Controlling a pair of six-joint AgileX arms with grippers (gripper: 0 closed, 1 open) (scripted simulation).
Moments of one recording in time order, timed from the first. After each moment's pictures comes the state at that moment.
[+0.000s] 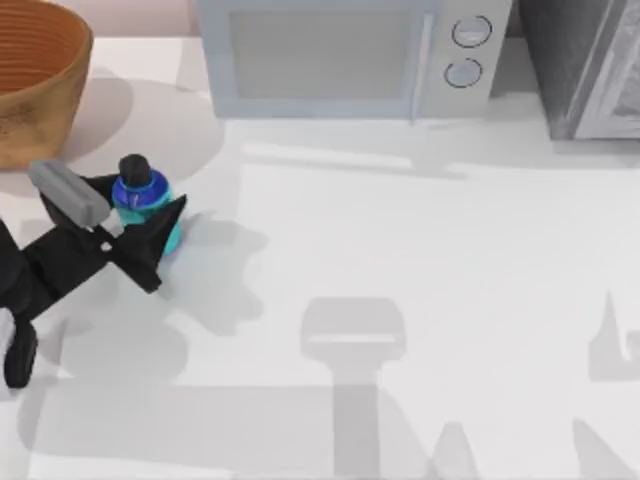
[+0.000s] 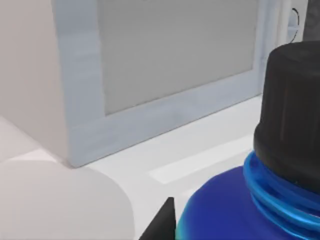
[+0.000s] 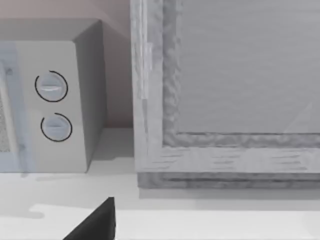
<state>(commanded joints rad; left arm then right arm) 0.01 2.39 0.67 1.70 0.81 0.02 0.00 0.00 0.00 0.00 0.00 0.00</state>
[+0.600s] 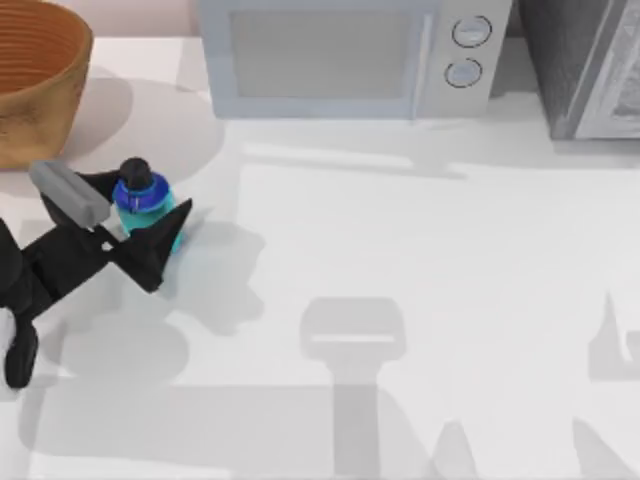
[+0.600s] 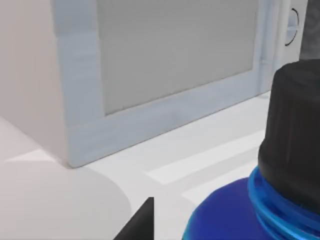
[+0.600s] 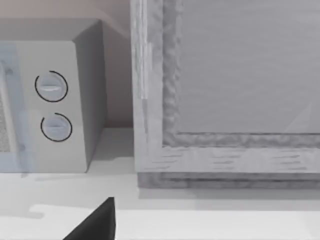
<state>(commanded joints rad) 0.01 2.39 0.67 1.70 0.81 0.02 0.00 0.00 0.00 0.00 0.00 0.00</state>
